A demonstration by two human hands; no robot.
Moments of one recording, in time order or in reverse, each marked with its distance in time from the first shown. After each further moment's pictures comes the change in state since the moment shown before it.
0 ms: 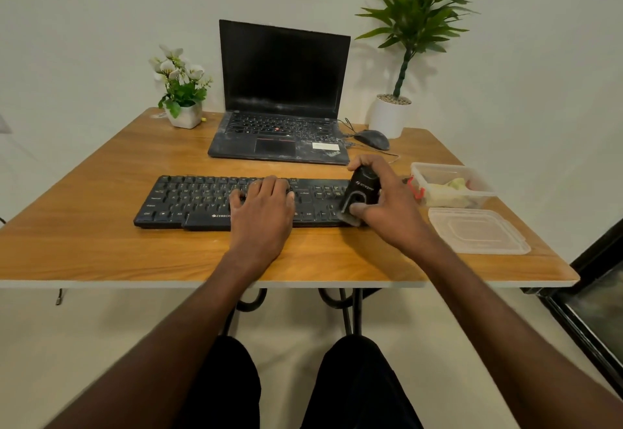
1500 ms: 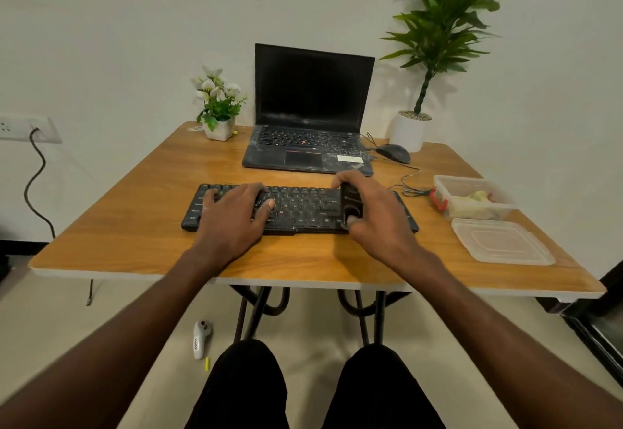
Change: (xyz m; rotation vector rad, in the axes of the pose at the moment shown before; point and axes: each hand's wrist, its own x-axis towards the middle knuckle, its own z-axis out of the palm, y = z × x) left_hand -0.013 -0.098 -0.056 -0.064 -0.012 0.025; right_hand -0.011 -0.063 0.047 -0.246 -0.029 -0.097
